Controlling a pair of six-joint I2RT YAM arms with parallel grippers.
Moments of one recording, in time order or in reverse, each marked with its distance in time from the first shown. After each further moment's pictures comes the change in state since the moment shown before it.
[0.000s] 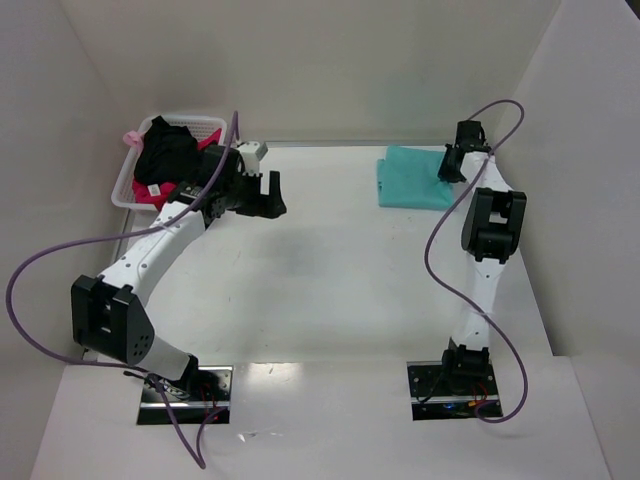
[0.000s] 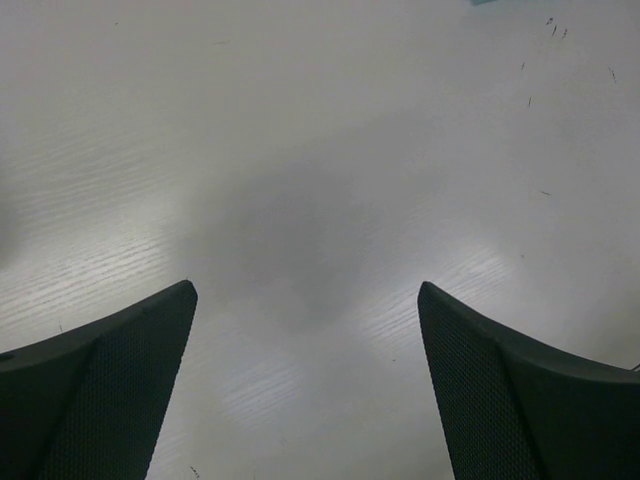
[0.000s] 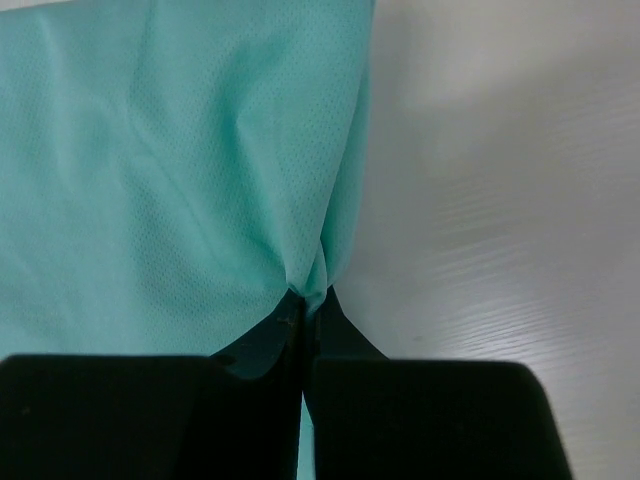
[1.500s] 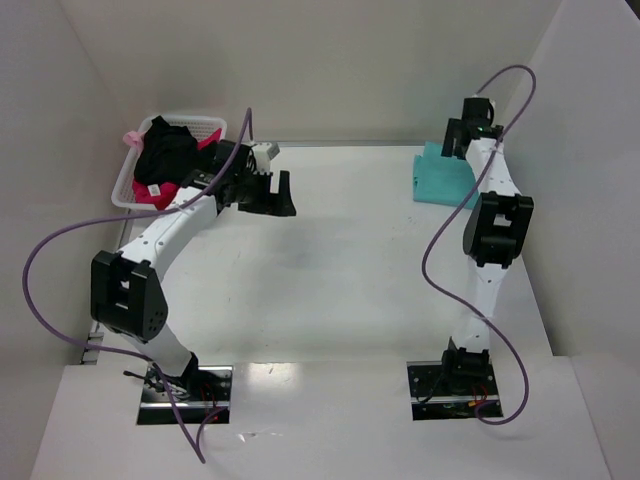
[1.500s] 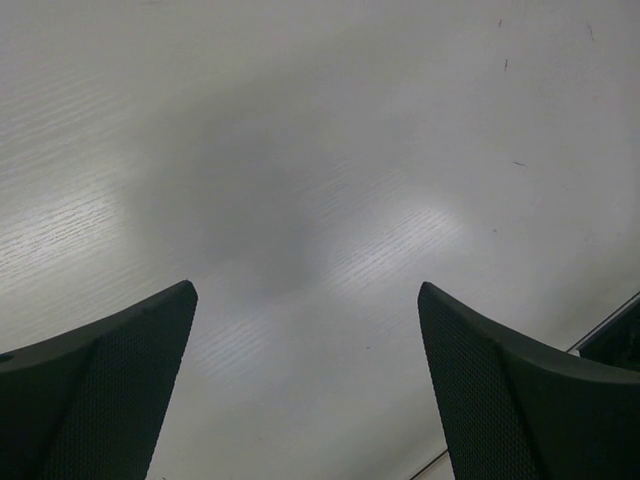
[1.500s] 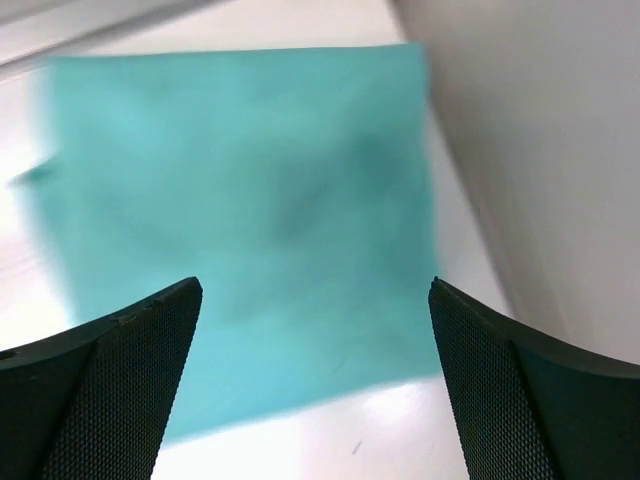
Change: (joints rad) left arm 0.000 0.165 0.105 -0.070 0.115 -0.007; right arm -0.028 -0.021 0.187 -0.086 0.310 -0.148
